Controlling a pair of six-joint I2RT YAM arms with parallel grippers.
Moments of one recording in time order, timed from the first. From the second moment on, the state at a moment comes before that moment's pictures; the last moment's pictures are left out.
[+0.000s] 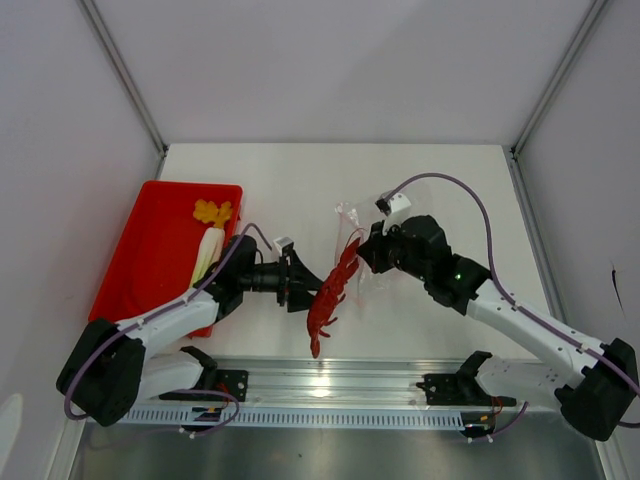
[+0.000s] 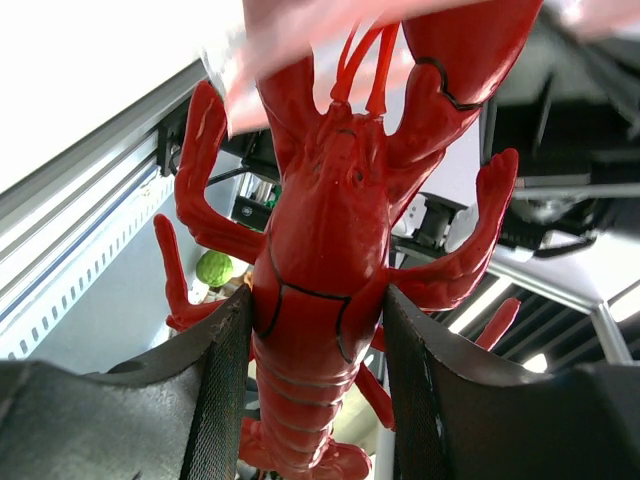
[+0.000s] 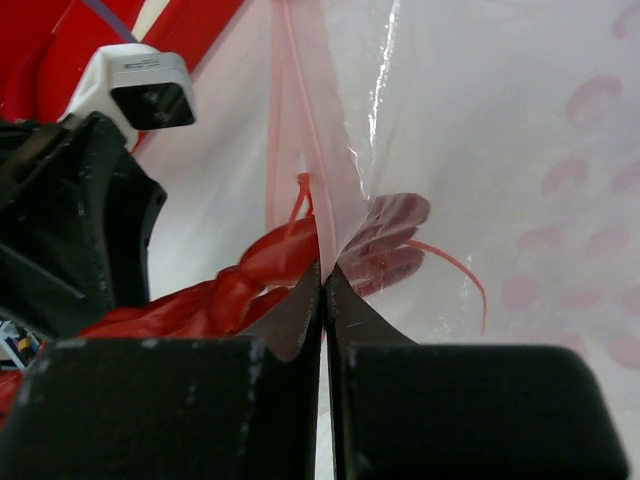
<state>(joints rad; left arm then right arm) -0.53 1.15 0.46 0.29 0.94 -1.56 0.77 1.08 0.88 -0.20 -0.01 0.33</state>
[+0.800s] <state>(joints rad) -0.53 1.25 0.49 0.24 0.97 -1.54 0.80 1.14 0.87 -0.21 -0.23 0.27</state>
